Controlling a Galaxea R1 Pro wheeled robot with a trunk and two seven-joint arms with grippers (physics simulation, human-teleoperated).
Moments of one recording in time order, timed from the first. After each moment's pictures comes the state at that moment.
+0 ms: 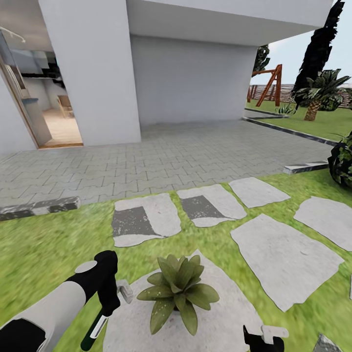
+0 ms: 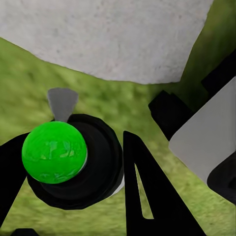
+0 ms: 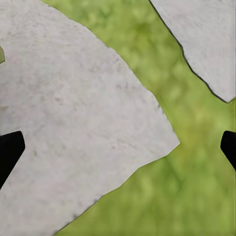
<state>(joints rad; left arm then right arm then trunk) -0.80 0.09 -0.42 -0.51 -0.99 0.82 -1.31 -0.42 -0.08 0.00 -0.07 -0.09 -0.52 -0.05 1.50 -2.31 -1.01</state>
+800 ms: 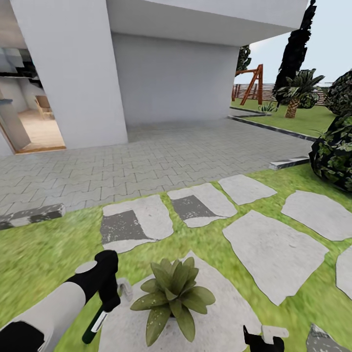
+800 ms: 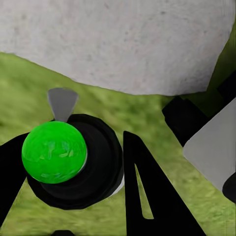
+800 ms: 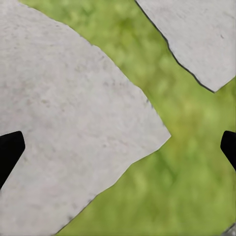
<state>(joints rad) -0.79 0.09 -0.42 -0.54 -0.99 0.82 -1.26 -0.42 -0.08 0.00 -0.07 -0.09 -0.52 -0.05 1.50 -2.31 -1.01</state>
